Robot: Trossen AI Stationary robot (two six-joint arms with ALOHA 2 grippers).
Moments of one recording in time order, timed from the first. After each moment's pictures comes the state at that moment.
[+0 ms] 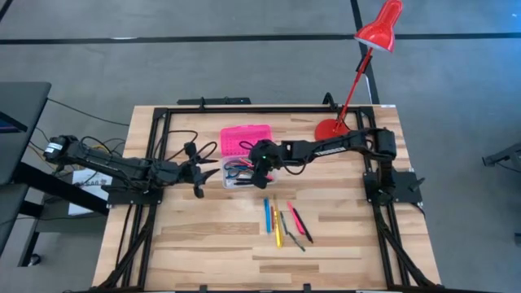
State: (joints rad) left arm -0.21 0.78 0.38 0.06 -0.56 0.40; right arm -0.11 1.97 1.28 -0.14 0.03 0.11
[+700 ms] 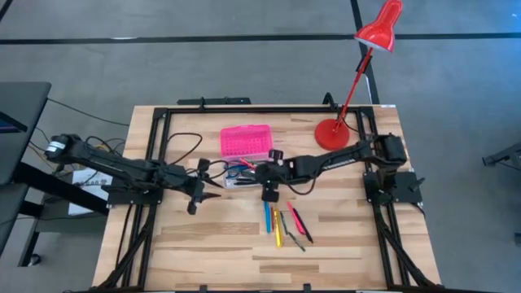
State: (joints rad) left arm -0.21 0.87 0.38 0.05 -0.11 0.35; right arm 0.07 1.91 1.28 -0.39 0.32 -0.02
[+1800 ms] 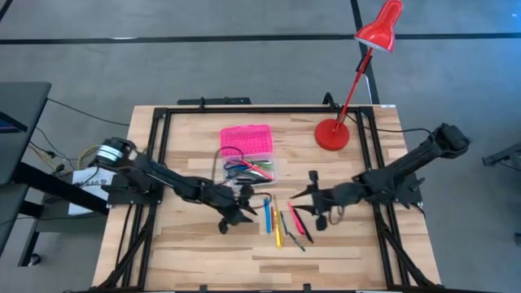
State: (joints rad) left arm -0.26 1.68 0.73 0.40 0.06 0.61; right arm 0.46 1.20 0.55 0.25 0.36 -0.17
